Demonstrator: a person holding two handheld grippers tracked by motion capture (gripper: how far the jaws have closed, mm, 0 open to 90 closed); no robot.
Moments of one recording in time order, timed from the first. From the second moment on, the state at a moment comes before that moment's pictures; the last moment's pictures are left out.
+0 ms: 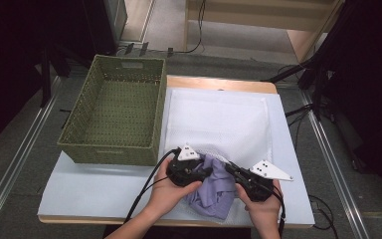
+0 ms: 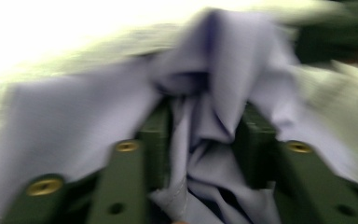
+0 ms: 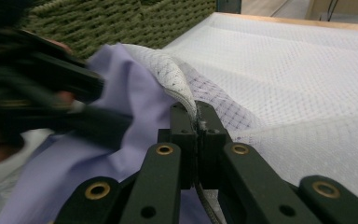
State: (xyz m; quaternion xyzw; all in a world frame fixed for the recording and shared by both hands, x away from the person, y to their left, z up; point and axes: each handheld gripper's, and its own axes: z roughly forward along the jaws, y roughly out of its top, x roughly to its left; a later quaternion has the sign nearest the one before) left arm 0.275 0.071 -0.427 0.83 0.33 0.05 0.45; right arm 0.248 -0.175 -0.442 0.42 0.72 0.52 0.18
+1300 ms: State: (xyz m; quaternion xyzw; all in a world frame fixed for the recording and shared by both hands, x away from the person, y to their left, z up) left arm 0.300 0.057 -0.432 0.79 0.41 0.07 0.45; right arm 0.247 -0.173 -0.439 0.42 0.71 0.54 0.17
